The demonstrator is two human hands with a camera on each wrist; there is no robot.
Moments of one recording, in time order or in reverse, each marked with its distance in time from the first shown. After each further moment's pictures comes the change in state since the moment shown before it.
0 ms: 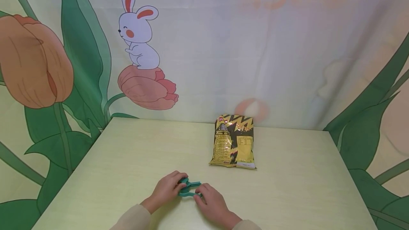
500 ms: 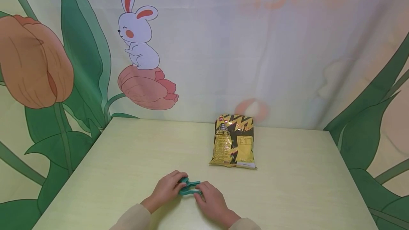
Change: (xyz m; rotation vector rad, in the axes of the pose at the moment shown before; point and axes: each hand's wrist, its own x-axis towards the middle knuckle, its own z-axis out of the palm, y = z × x) left_hand 0.001 -0.001 0.000 -0.008 -0.023 -0.021; right_hand 0.004 0.003 0.004 -0.052 0.065 -0.018
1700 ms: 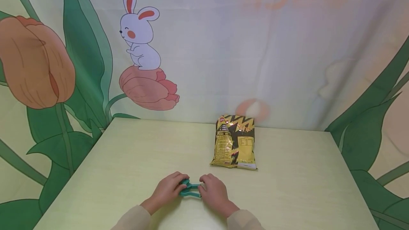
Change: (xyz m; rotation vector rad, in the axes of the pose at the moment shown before) left_hand -0.002 -0.003 0.001 0.020 0.003 0.048; right_hand 0.026 -0.001 -0.014 -0.090 -0.045 0.163
